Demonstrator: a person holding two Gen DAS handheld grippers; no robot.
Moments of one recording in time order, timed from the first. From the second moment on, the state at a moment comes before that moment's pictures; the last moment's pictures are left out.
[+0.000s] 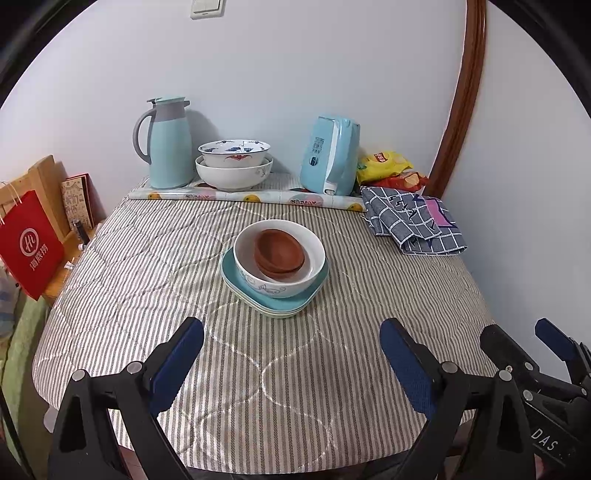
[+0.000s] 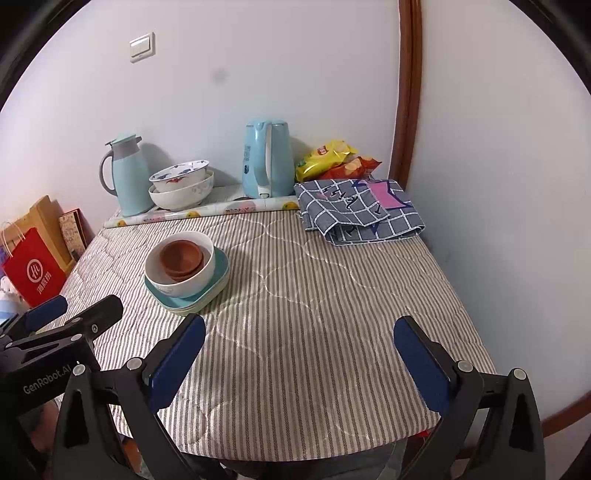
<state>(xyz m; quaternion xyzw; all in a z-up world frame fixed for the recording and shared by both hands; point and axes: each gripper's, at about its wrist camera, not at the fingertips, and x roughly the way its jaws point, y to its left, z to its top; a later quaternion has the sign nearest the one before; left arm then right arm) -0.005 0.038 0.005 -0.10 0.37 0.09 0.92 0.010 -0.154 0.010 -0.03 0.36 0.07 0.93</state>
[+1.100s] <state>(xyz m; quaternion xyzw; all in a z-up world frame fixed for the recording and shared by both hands) -0.006 0.035 0.005 -0.10 0.37 0.09 0.92 0.008 -0.156 0.012 -0.02 0.36 0.07 0.93</state>
